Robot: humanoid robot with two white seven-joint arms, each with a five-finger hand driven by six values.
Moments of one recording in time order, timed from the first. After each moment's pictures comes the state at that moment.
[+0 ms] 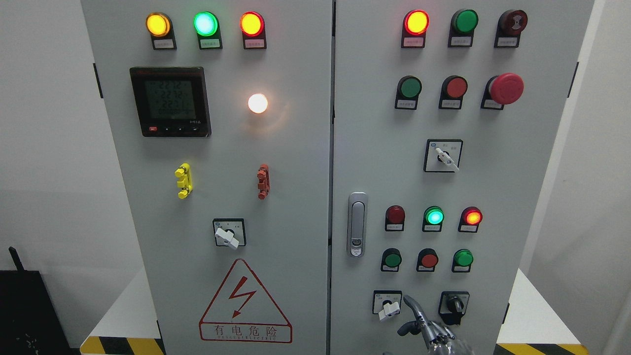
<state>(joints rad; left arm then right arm) 0.05 -0.10 -0.16 -0.07 0.12 -0.03 -0.02 -0.01 0.13 0.00 -1.81 0.98 -0.36 -0.10</state>
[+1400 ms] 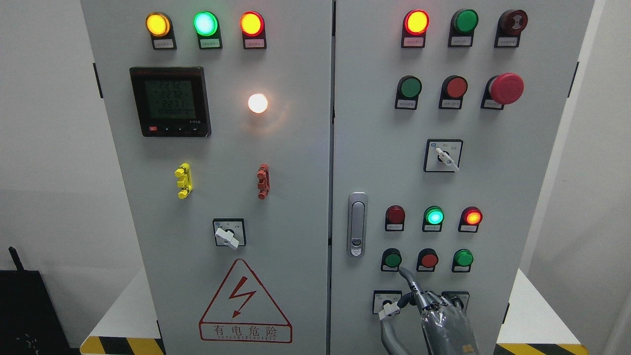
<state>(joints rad) 0.05 -0.10 -0.16 -0.07 0.12 -0.03 -0.02 -0.15 0.13 -0.01 -1.72 1.06 -0.32 -0.09</state>
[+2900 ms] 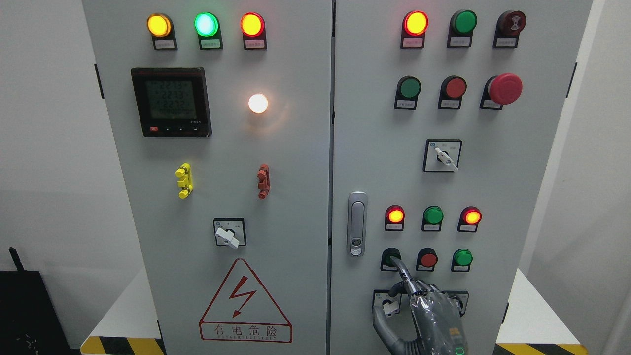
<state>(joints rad) 0.05 -0.10 -0.16 -0.07 0.12 -0.03 -0.02 -0.23 0.13 0.00 -1.63 1.06 -0.30 -0.09</state>
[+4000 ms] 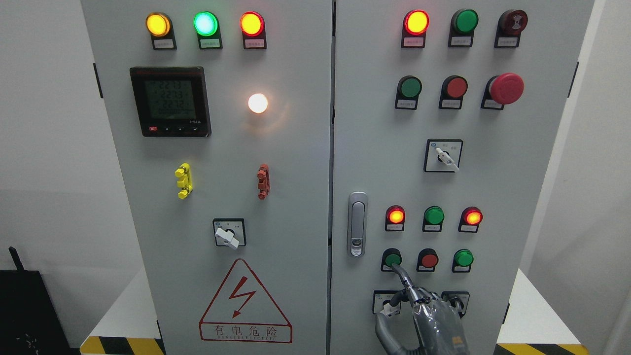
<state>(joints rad) 0.05 -0.10 -0.16 -0.07 0.12 -0.03 -0.02 -0.16 0.13 0.00 -1.69 1.00 -0.31 -0.08</state>
